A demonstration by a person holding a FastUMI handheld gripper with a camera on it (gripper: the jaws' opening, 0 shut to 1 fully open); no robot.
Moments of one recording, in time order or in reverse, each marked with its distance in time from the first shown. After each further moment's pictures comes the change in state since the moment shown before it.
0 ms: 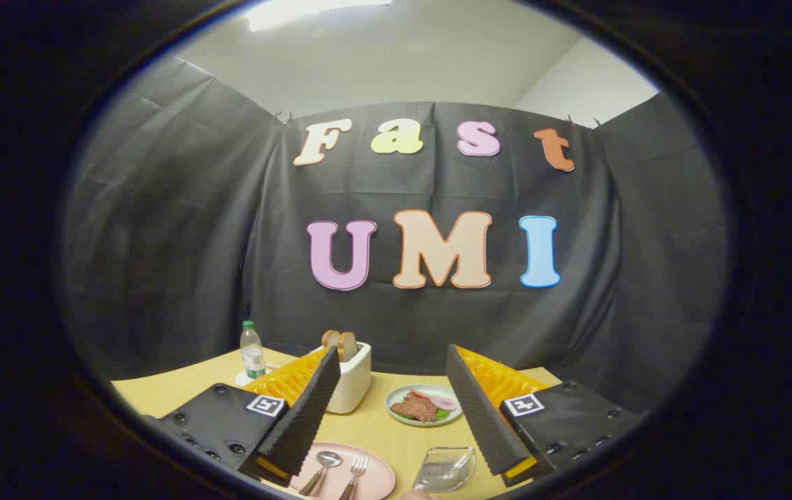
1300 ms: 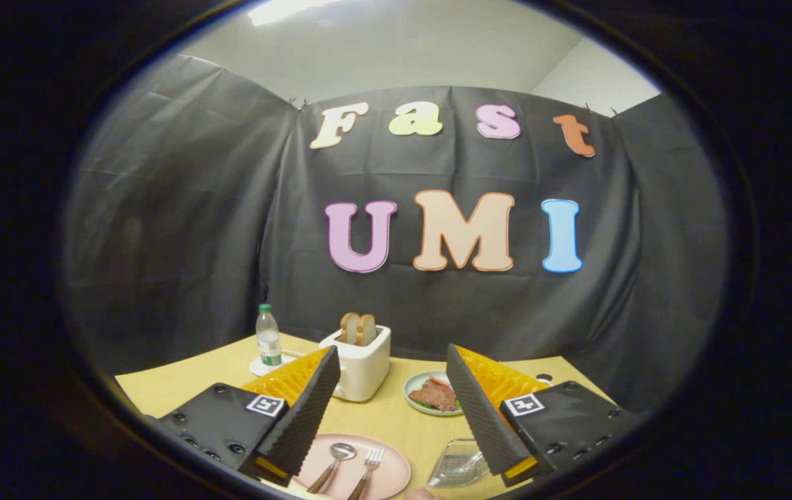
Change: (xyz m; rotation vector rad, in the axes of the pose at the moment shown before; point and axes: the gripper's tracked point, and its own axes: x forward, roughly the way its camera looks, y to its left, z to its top) arm 0.008 0.031 -0.038 -0.009 0.091 0.087
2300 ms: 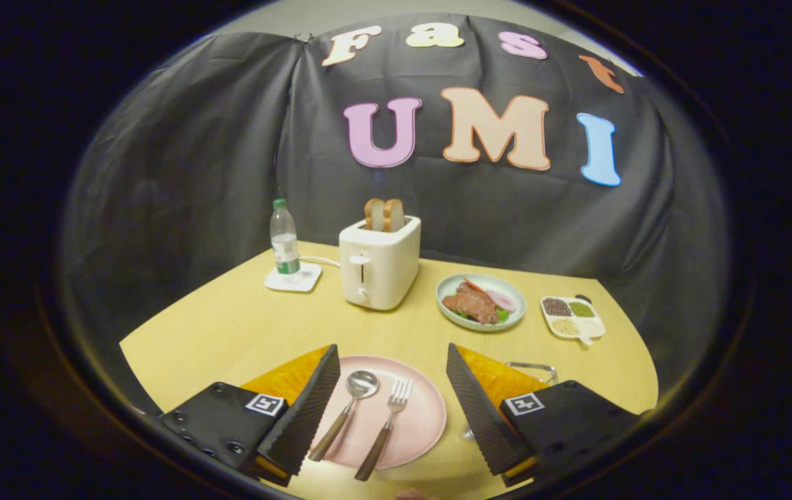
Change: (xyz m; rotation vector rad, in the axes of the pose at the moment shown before) arm 0.002 0.022 -0.154 -0.002 0.422 0.077
